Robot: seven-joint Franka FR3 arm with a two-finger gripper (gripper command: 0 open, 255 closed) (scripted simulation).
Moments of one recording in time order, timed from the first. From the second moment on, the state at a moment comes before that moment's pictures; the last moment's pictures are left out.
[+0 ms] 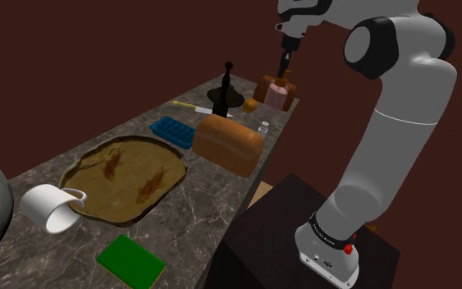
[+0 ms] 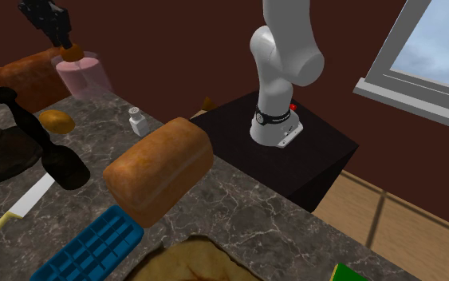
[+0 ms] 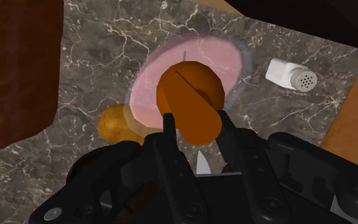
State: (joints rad) arm -0.05 0.21 -0.56 -1.54 0.10 1.72 -1.21
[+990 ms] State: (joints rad) arm -0.04 0.23 -0.55 -1.73 0.11 1.92 -1.22
